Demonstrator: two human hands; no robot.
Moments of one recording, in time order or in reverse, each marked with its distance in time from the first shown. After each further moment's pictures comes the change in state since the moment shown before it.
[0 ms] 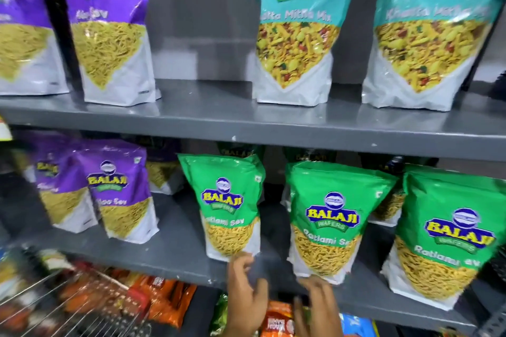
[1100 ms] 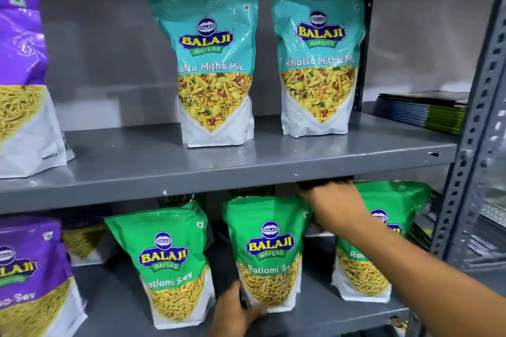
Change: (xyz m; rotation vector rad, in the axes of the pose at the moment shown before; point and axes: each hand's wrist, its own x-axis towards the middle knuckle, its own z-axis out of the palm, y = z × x) left_hand 0.065 0.027 0.059 0.316 -0.639 -0.126; right_hand 0.199 -0.061 -0.184 -1.125 -0.218 -0.034
